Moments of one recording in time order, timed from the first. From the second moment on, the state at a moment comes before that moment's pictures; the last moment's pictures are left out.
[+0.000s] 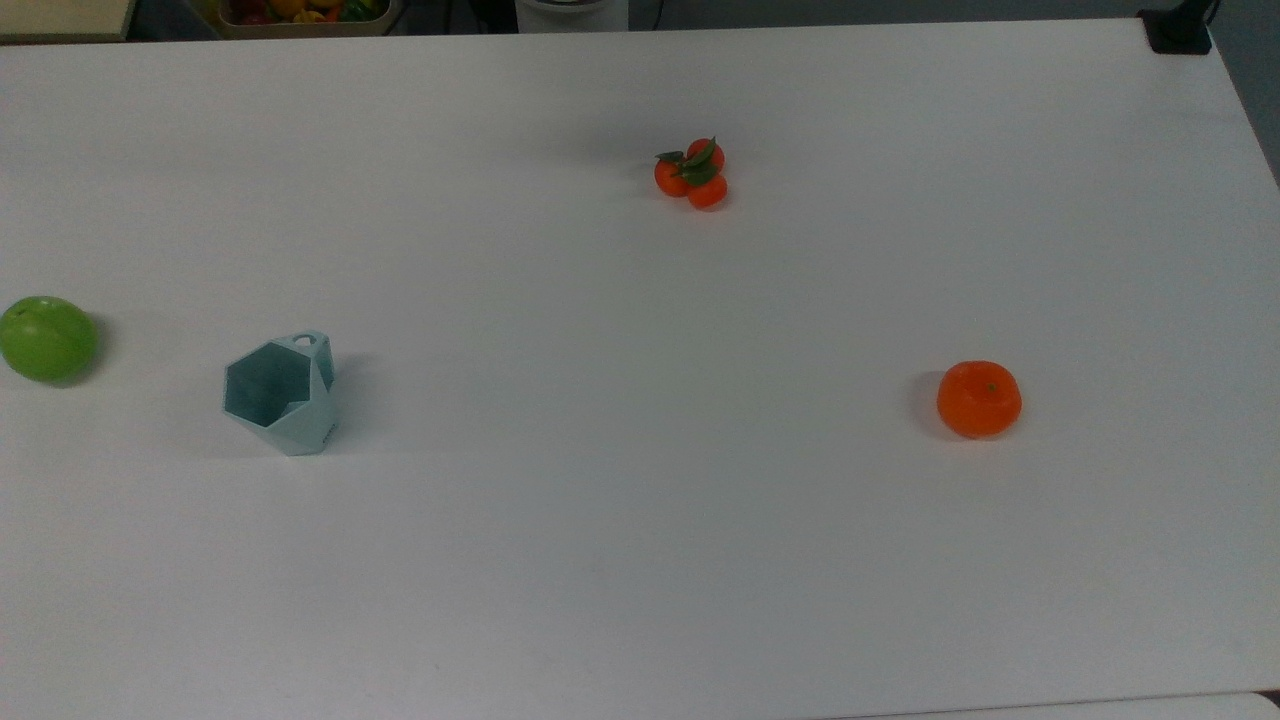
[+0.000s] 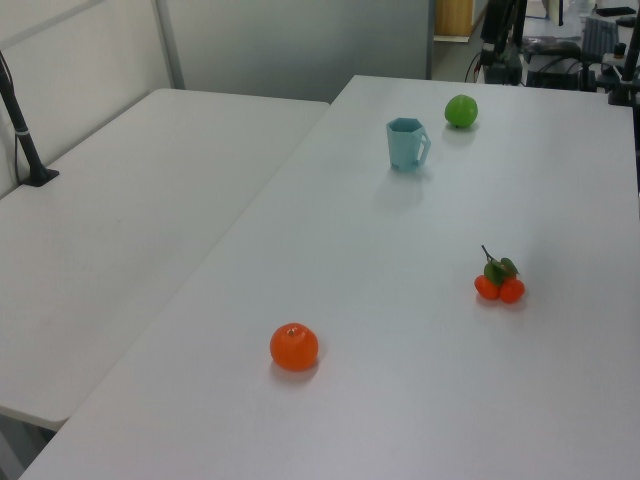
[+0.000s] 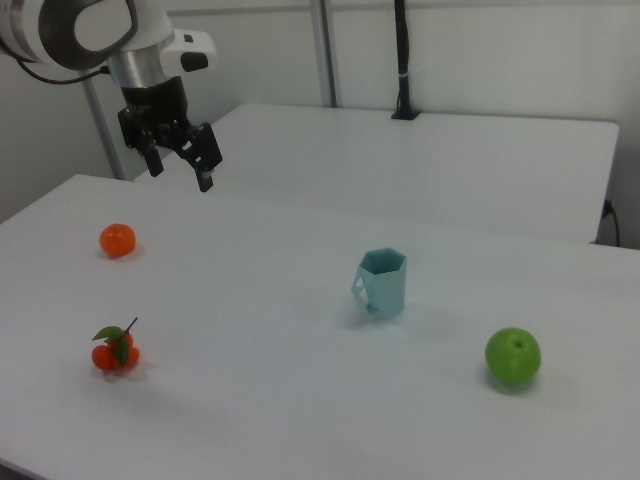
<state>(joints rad) 0.06 -0.08 -0.08 -1.66 0.09 1.71 -0.05</state>
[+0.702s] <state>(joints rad) 0.05 -0.08 -0.08 -1.66 0.09 1.71 -0.05</state>
